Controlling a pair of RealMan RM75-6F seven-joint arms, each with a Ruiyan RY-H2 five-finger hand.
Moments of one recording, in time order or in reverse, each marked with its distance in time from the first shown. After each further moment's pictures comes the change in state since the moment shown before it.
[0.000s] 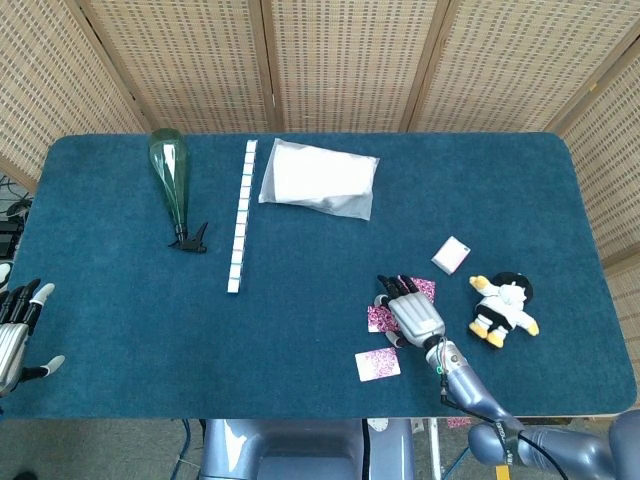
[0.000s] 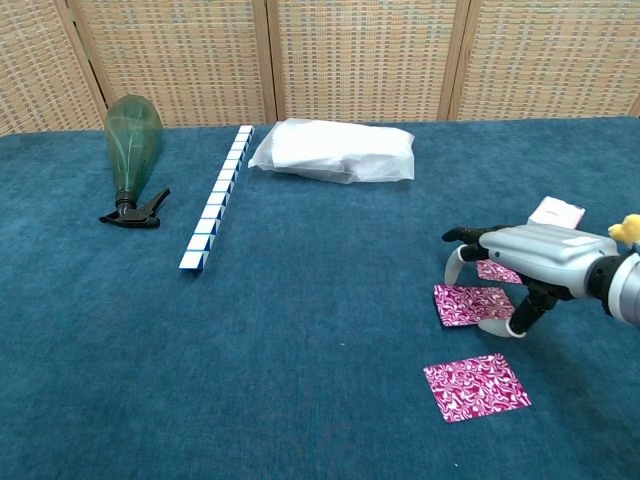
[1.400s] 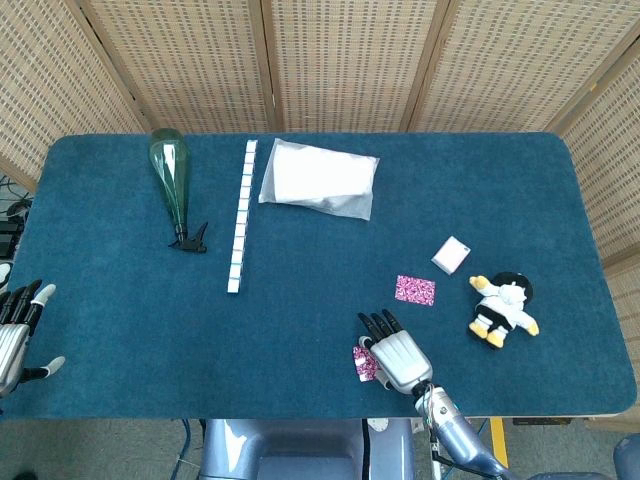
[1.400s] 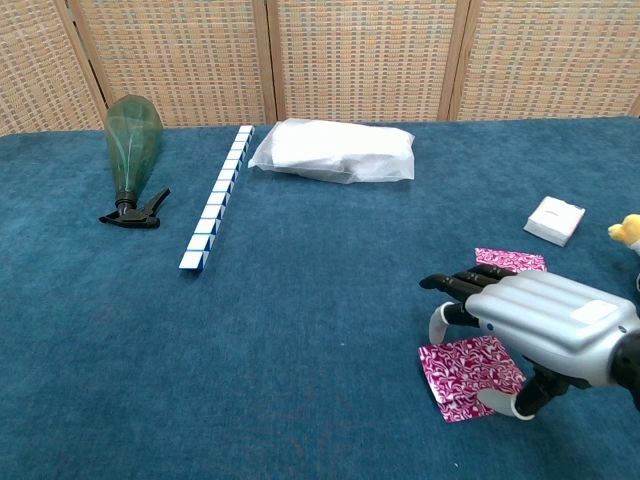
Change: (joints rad) left arm -0.002 0.007 0.005 -0.001 0.005 -0.007 -0.010; right arm -0.113 -0.022 -0.123 -0.237 -0.095 0.179 -0.326
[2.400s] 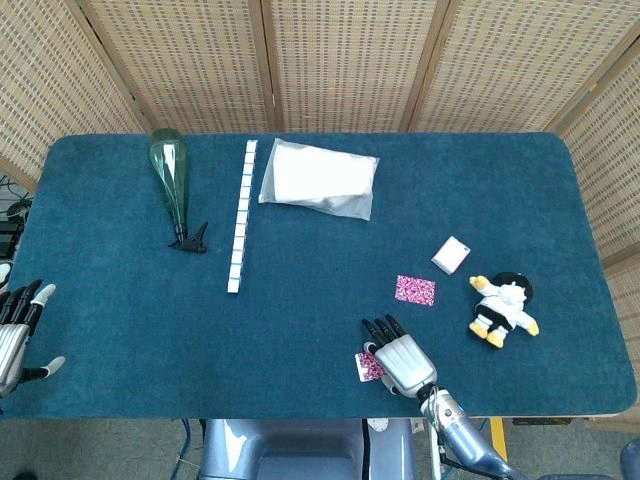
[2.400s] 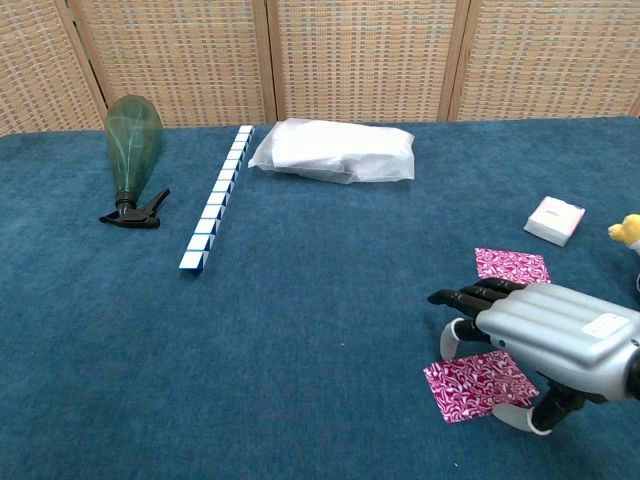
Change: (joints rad) left arm 0.000 0.000 0.000 0.000 0.000 0.001 0.002; right arm -0.013 0.025 -0.016 0.017 -0.031 -0.044 0.011
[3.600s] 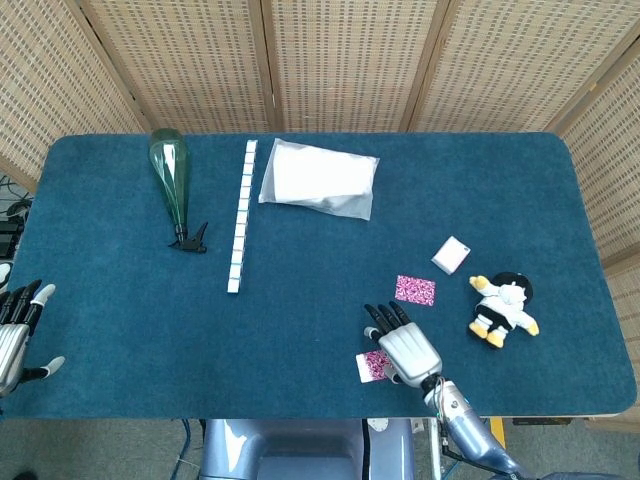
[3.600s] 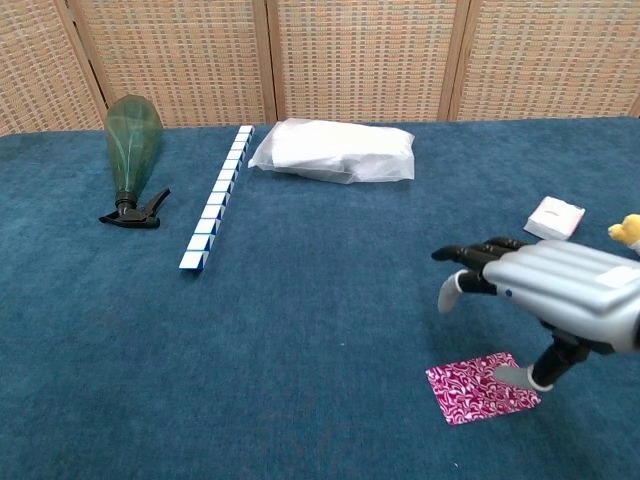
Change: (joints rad) left arm 0.000 0.000 0.000 -0.003 -0.003 0.000 0.007; right arm 0.001 0.065 0.083 -0.073 0.003 0.025 0.052
